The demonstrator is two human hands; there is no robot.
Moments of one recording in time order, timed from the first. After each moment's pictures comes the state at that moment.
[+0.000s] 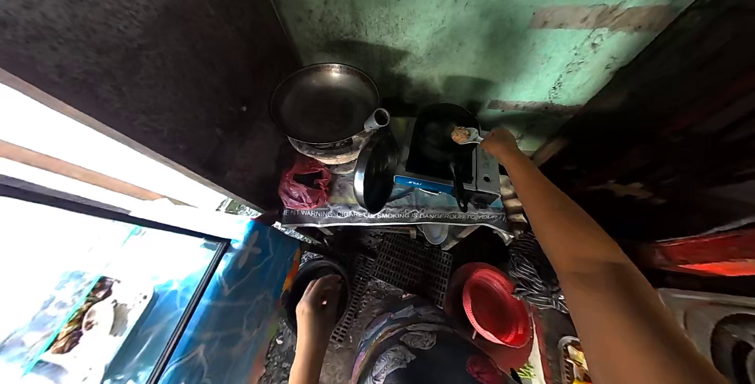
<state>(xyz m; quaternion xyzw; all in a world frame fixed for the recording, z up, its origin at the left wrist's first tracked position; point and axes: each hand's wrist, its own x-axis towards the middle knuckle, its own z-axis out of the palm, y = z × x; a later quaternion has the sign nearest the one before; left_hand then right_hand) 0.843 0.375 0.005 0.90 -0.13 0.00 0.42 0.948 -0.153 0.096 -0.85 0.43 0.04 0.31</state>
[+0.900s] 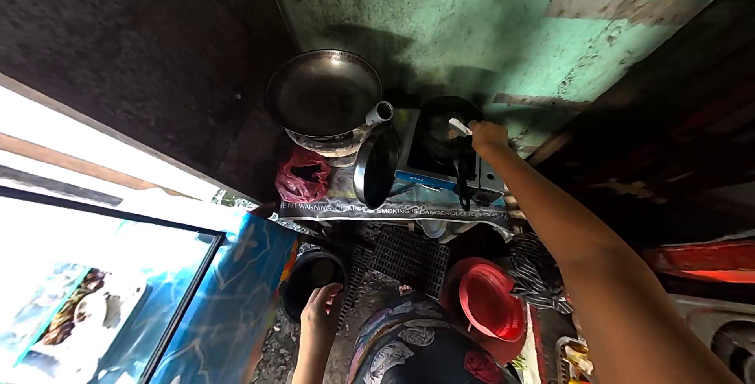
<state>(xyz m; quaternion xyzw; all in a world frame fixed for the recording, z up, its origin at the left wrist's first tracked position) 0.828 0.381 -0.024 0.91 -0.11 -0.05 0.39 0.978 -0.109 0.103 -0.95 0.29 0.10 0.03</state>
